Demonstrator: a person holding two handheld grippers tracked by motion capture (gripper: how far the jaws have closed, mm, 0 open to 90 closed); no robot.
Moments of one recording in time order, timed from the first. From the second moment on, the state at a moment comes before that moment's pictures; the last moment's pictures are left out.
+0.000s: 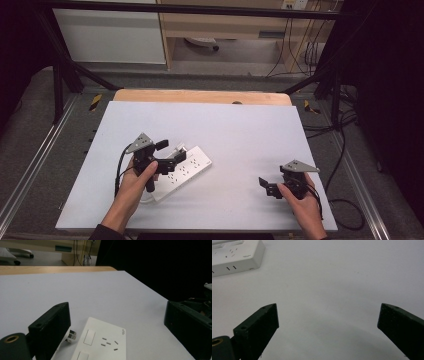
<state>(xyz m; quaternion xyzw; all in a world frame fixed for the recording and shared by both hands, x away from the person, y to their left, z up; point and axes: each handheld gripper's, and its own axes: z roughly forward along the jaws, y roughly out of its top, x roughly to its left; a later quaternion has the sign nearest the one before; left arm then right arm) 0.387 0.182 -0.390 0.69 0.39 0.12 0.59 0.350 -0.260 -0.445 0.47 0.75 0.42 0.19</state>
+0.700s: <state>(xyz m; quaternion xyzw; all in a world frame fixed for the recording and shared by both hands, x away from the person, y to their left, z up) 0.374 0.220 -0.371 0.66 0.40 0.16 0.61 0.349 -0.261 -0.444 0.47 0.75 0.42 0.19</state>
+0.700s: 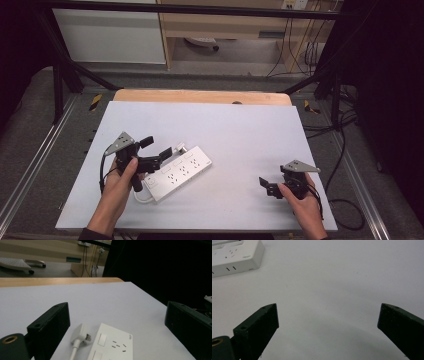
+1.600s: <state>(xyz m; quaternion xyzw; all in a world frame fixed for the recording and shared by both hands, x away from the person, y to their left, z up) 0.336 0.306 -0.390 0.64 0.46 0.22 0.57 0.349 -0.264 -0.444 0.47 0.75 0.42 0.19</state>
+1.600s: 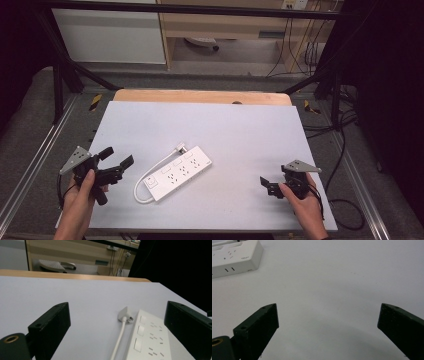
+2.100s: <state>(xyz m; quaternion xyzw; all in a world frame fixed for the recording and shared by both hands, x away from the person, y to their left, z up) 0.322 0.320 -0.430 0.69 0.47 0.20 0.51 0.350 -0.266 -0.444 0.47 0.75 0.42 0.20</state>
